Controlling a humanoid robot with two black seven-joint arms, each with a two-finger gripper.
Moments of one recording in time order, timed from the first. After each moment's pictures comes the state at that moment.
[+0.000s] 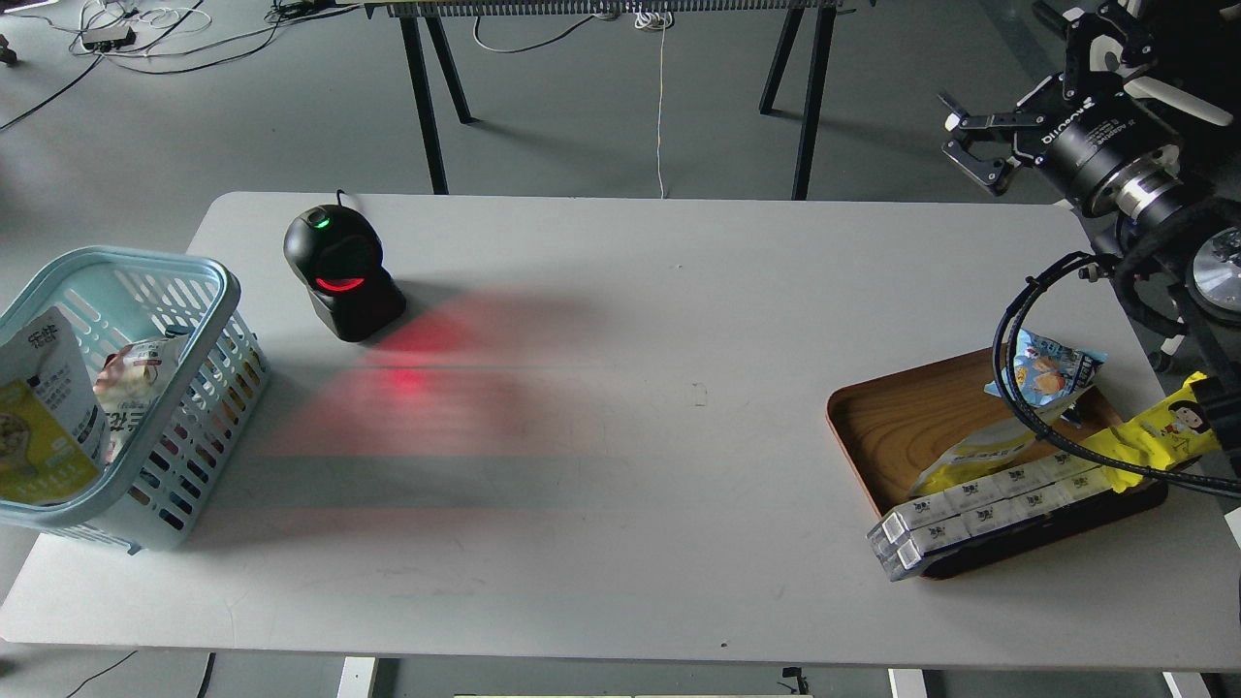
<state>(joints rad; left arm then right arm) -0.72 1.59 0.15 -1.48 1.69 0.49 -0.25 0.67 -0.46 1.22 1.01 0.10 0.24 -0.26</state>
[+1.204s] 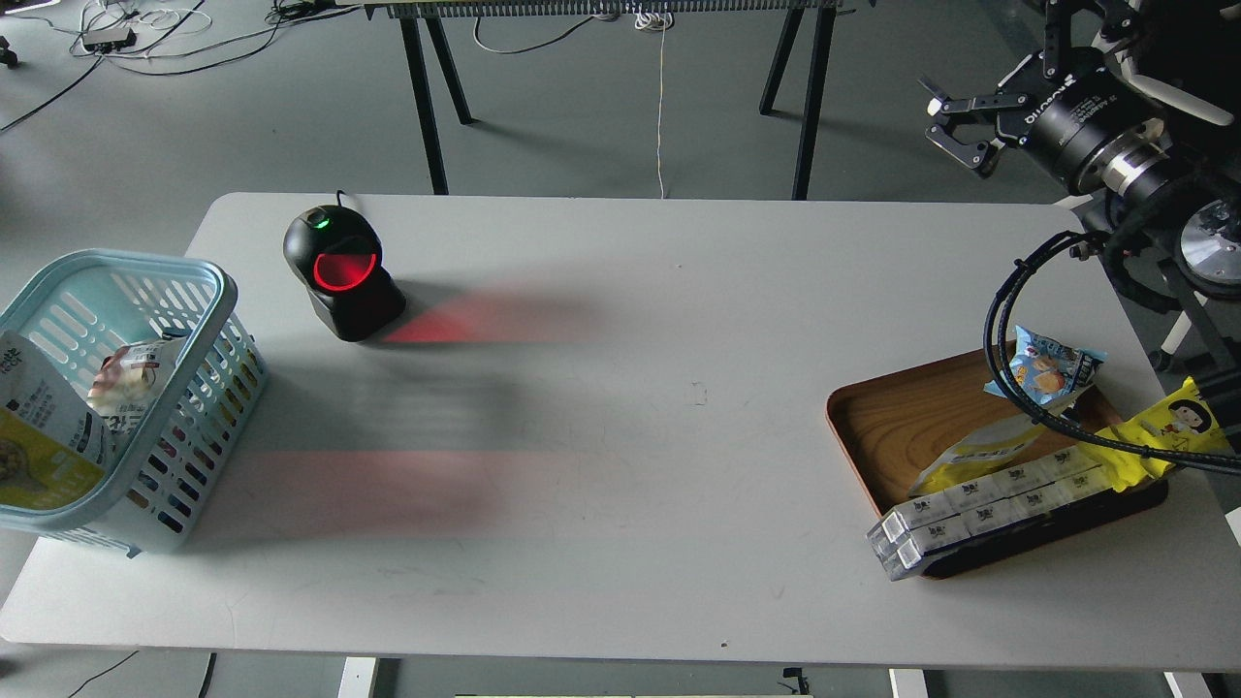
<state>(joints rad) -0.89 1.23 -0.53 -1.34 1.25 0.25 -0.23 0.74 -0.46 1.14 1.00 0.10 0.22 -0.26</state>
